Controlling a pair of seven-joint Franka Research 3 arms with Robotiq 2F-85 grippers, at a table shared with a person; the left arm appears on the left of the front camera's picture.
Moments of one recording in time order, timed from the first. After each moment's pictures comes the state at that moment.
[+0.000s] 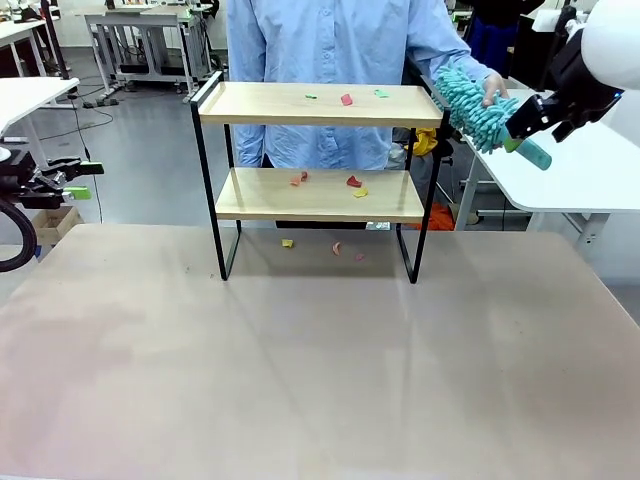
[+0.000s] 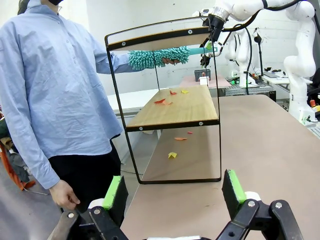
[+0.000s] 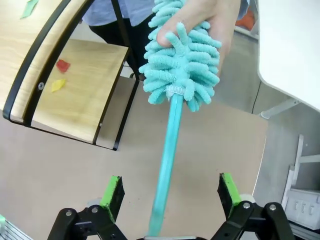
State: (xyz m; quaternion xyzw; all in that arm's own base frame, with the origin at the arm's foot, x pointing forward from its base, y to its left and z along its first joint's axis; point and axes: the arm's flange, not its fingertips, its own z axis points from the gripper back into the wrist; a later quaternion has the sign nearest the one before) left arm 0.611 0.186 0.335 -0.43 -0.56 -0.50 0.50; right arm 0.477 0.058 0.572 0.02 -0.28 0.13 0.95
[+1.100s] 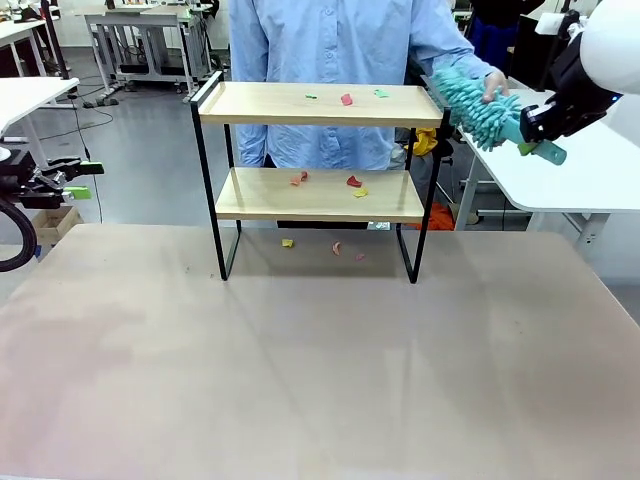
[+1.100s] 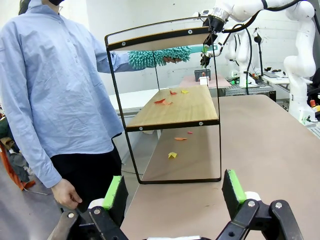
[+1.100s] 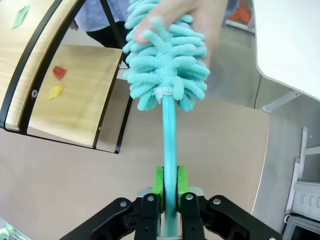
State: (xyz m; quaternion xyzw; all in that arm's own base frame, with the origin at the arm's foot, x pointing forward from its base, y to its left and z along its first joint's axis) left arm 0.611 0.186 0.335 -0.43 -0.56 -0.50 0.50; right arm 0.478 0.056 0.570 0.03 -0.28 0.10 0.96
